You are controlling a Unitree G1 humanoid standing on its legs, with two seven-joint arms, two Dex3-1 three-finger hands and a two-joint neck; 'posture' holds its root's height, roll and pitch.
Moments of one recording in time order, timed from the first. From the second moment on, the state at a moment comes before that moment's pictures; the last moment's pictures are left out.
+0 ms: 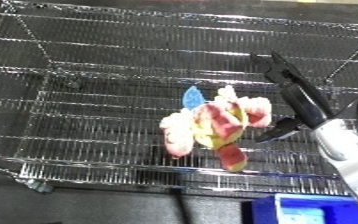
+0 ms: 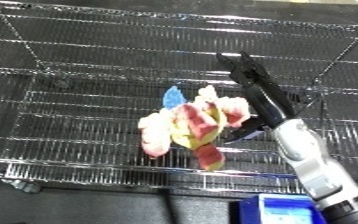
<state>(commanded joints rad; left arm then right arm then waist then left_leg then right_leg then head) 0.15 0.43 -0.10 0.04 -0.43 -0.13 0.16 -0.73 -0.80 0.45 0.38 -0.04 -0.07 -0.04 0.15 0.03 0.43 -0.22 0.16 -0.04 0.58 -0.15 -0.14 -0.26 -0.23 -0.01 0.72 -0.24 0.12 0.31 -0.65</state>
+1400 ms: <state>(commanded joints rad) 0.10 0.43 -0.12 0.00 -0.44 -0.18 0.21 -0.97 -0.53 0.65 0.94 -0.08 -0.03 -0.01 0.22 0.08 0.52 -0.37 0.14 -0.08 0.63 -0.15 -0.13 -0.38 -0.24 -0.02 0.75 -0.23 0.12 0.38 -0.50</state>
